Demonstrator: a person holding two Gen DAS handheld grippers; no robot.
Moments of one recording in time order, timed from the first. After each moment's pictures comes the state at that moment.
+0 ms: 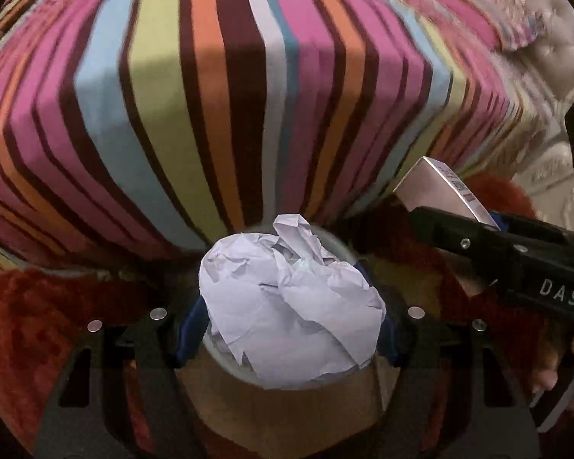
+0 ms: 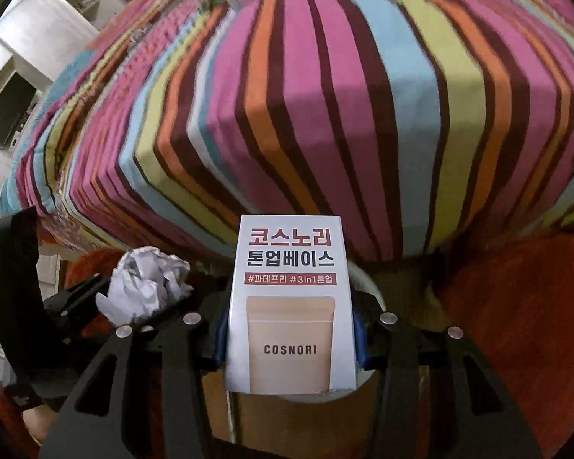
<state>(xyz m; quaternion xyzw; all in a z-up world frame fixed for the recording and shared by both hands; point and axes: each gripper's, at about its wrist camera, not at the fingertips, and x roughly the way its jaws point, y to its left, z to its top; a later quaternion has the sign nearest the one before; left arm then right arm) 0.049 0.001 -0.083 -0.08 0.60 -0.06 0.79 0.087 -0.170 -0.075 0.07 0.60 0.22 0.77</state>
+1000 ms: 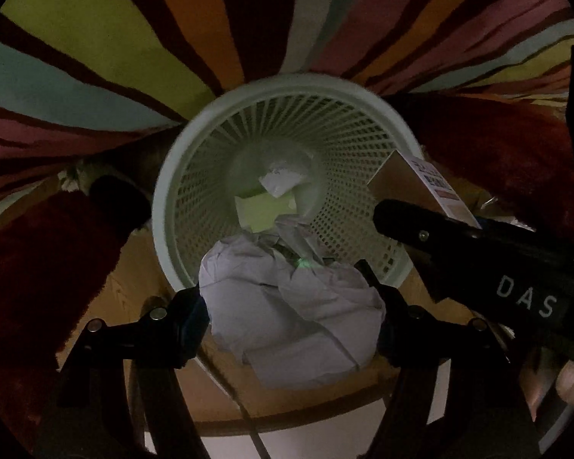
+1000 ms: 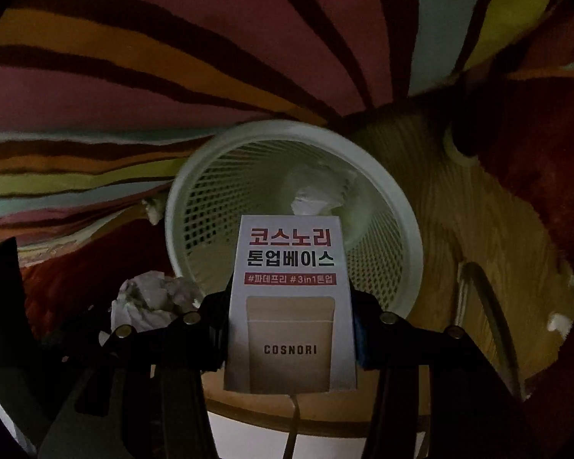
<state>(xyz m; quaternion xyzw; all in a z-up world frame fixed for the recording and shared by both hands) 0.081 -0.011 -0.252 -0.10 0.80 -0.04 0.59 0.111 -0.155 -0.239 0.12 0.80 0.11 0.58</state>
